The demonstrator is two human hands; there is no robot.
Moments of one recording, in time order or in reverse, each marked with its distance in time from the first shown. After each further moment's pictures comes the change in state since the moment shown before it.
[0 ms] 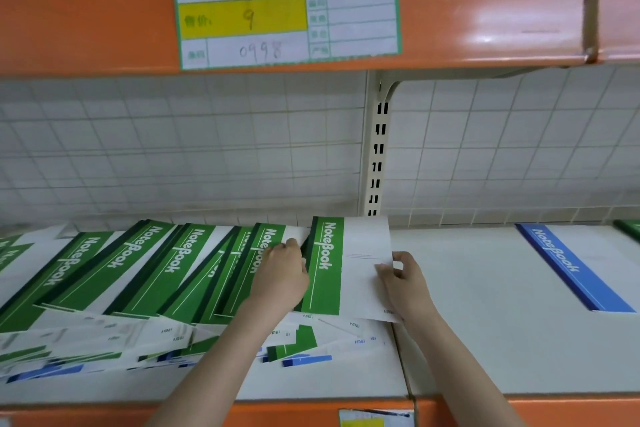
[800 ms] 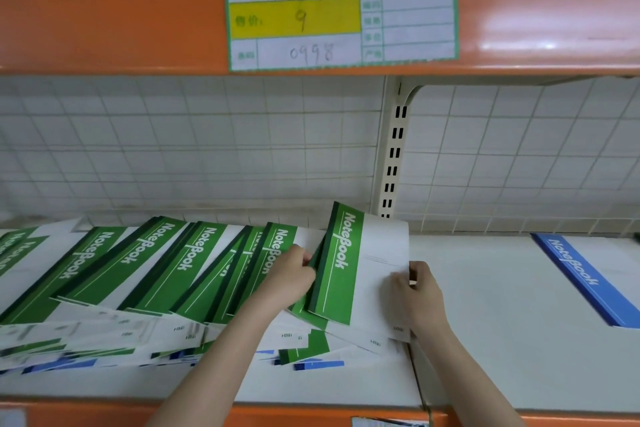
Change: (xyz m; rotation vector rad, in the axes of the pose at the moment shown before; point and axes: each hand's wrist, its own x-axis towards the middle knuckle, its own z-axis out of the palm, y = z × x) left_hand 0.007 -0.015 0.001 -0.529 -0.198 -0.168; right_hand 0.002 0.009 0.004 -0.124 0.121 -0.090
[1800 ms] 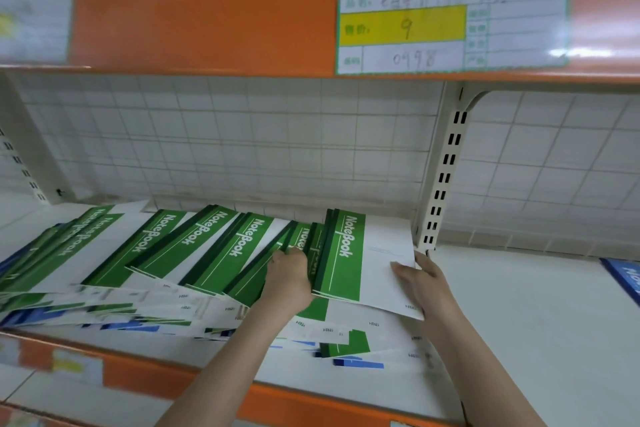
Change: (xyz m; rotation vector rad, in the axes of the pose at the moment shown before) left_hand -0.029 -0.026 -0.036 0.450 0.154 -0.152; right_hand -0.004 -0.043 0.035 0.476 -0.327 0.187
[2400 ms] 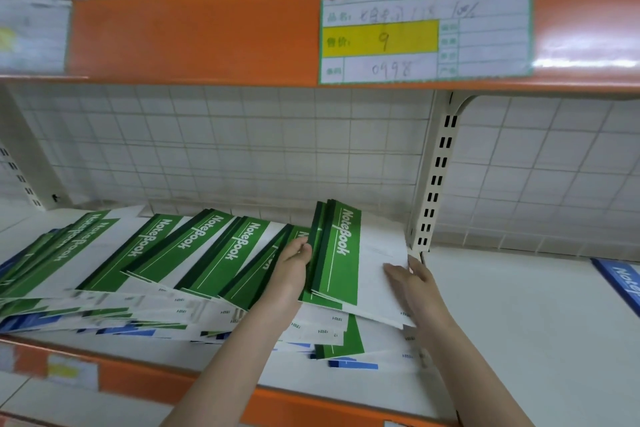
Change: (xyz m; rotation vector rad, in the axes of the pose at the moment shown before) left_hand -0.005 0.014 -0.002 -1.247 0.001 -0.164; right_hand -0.003 0.008 0.001 -0.039 0.027 0.003
